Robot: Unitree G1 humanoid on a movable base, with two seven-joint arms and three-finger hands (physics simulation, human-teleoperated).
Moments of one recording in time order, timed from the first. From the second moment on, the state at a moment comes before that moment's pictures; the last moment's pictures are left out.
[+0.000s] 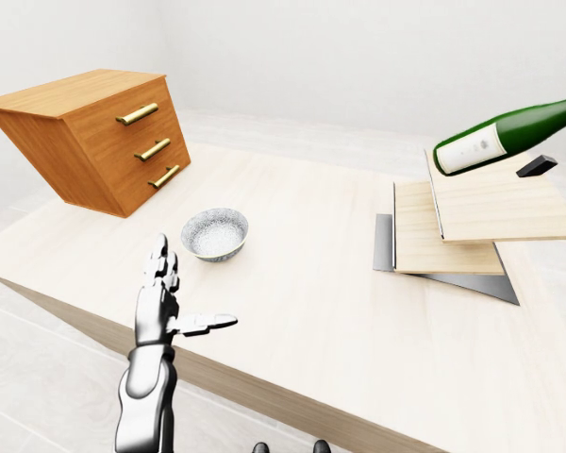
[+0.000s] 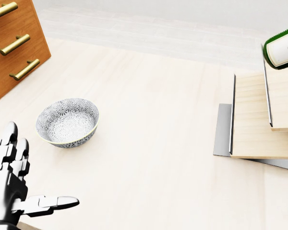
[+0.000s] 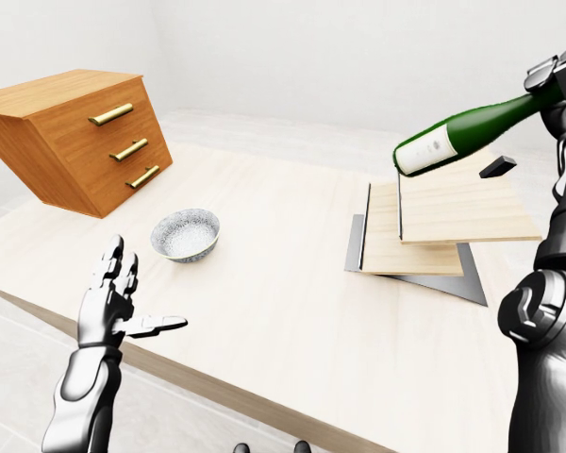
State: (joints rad) left arm 0.12 0.04 0.19 -0.23 -0.03 0.00 -0.08; right arm -1.27 -0.91 -0.32 1.20 0.81 0.09 0.20
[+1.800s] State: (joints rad) left arm 0.20 0.00 0.22 -0.50 -0.02 0.09 -0.13; right arm -1.12 -0.91 -0.47 1.23 0.80 0.09 0.23
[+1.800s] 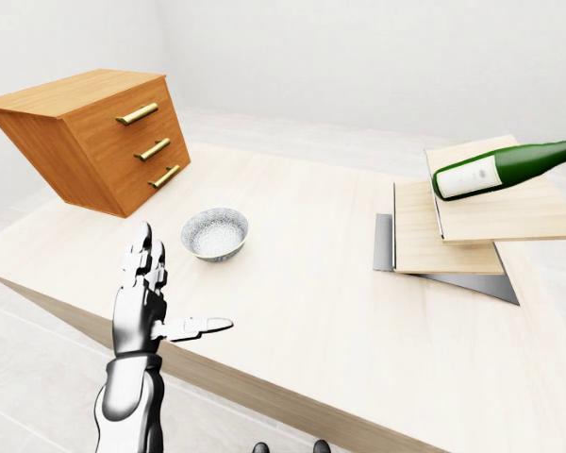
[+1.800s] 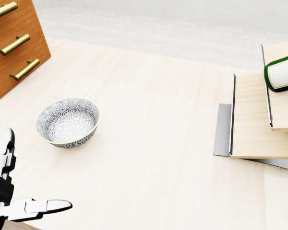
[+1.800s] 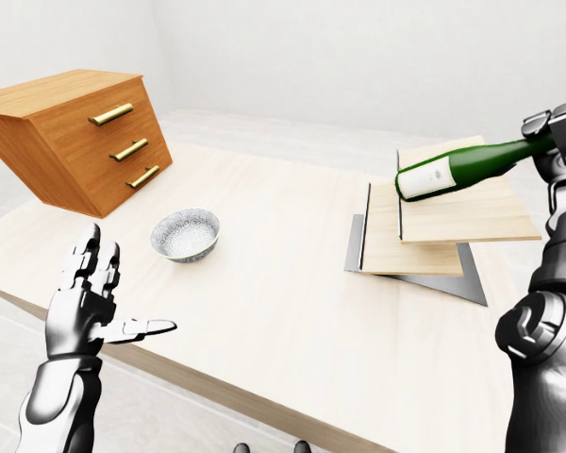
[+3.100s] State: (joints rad) left arm 0.19 0.00 0.20 -0.46 -0.01 0.09 -0.13; right arm -1.03 -0.91 -0.43 1.29 0.79 0.09 0.15
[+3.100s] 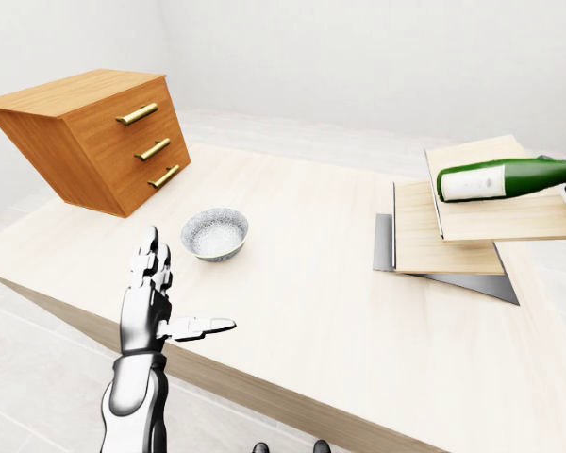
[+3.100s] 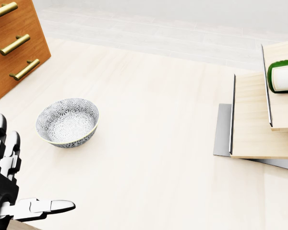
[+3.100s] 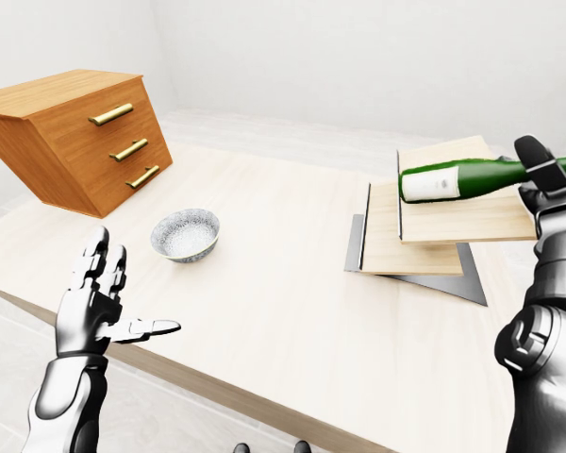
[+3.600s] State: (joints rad) left arm 0.20 0.00 0.20 -0.50 -0.01 0.09 -0.13; right arm -1.03 -0.96 -0.44 1.29 0.81 0.09 0.13
